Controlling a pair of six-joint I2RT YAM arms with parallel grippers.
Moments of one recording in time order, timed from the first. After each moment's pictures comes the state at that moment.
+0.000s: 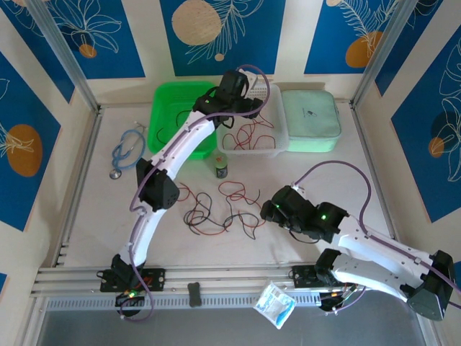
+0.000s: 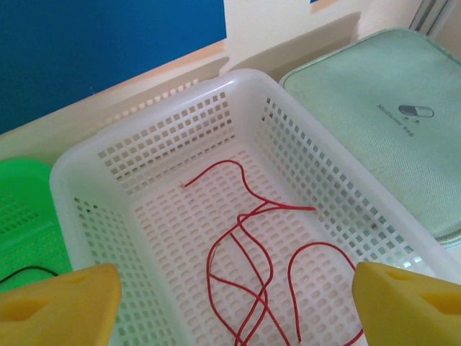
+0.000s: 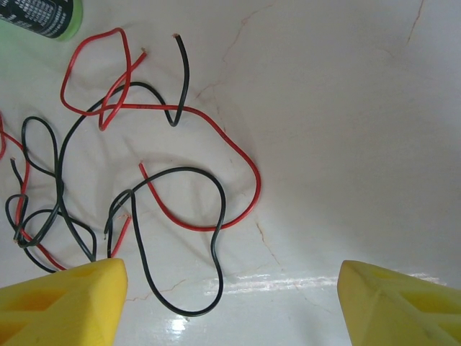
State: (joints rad) left arm -0.65 2.35 2.55 -0.76 -0.13 -0.03; right arm 0.89 0.88 0.67 -0.84 0.21 1.13
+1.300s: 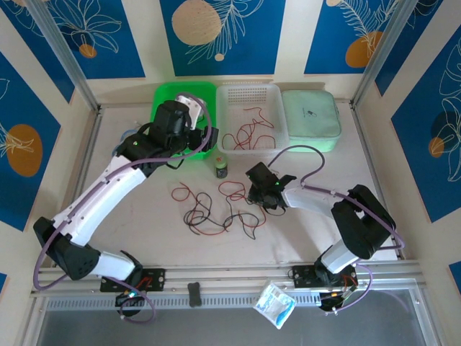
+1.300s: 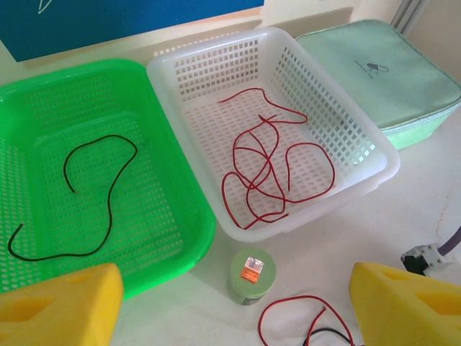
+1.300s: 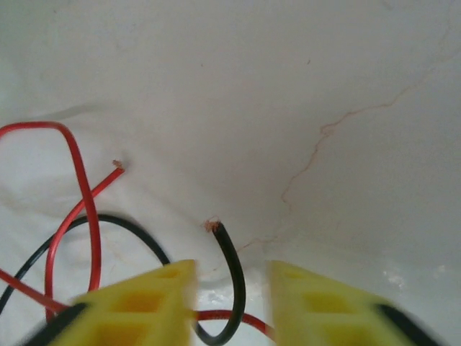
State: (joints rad) left arm -0.65 1.39 1.52 -0.67 -0.16 -0.16; right arm 0.70 1.55 0.82 -0.42 0.13 0.99
